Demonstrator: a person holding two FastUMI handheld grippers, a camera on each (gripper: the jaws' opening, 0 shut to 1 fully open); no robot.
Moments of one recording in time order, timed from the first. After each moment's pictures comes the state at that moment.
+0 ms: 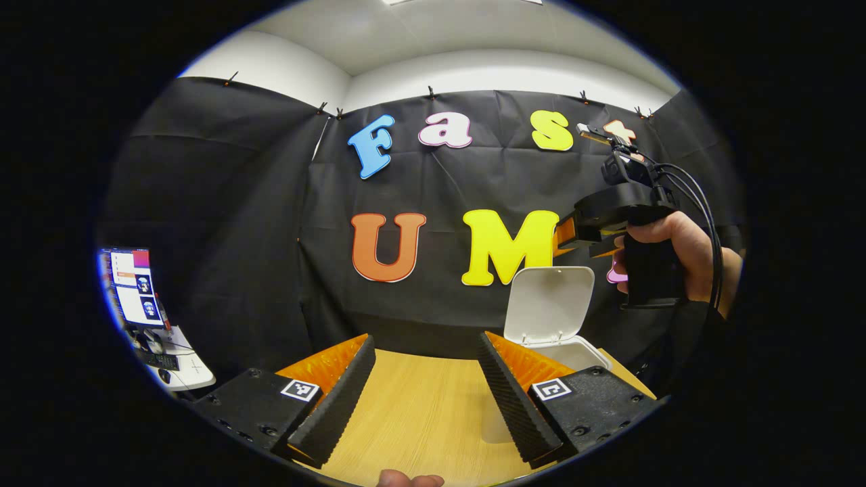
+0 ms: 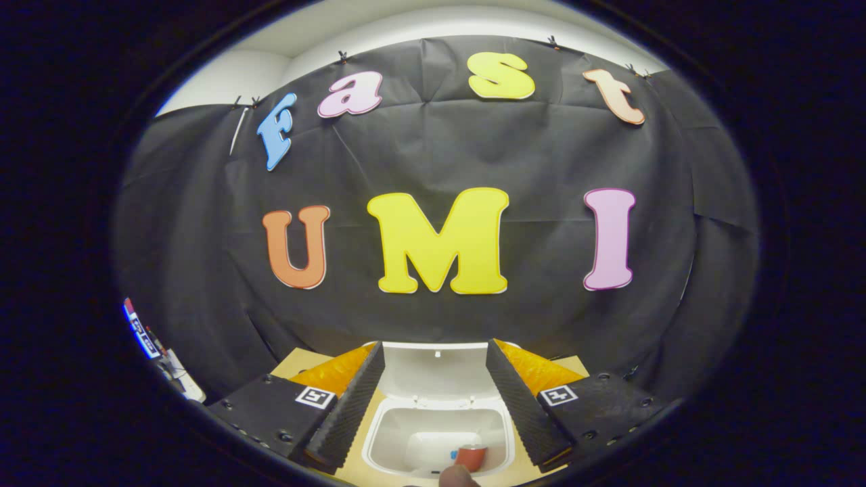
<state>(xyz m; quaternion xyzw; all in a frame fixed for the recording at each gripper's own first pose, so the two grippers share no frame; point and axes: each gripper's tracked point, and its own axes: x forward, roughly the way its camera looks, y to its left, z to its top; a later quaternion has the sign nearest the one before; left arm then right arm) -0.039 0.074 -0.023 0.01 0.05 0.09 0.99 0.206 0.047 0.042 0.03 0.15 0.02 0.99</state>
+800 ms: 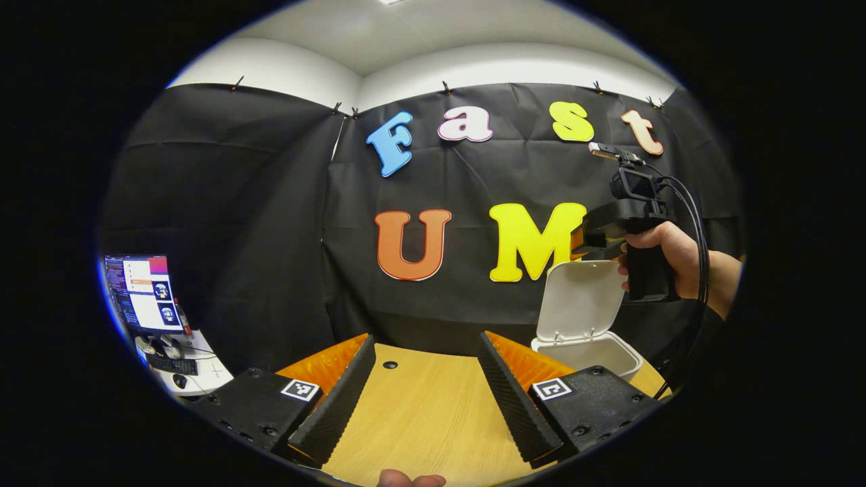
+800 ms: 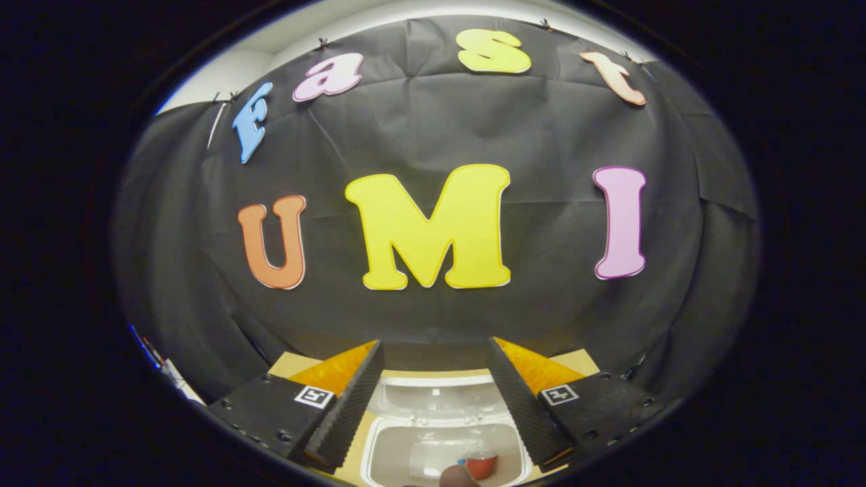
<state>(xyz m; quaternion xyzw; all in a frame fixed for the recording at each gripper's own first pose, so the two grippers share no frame) -0.035 0.102 -0.026 0.02 0.06 0.13 0.99 0.260 0.045 0.005 0.04 0.18 -0.01 0.98</state>
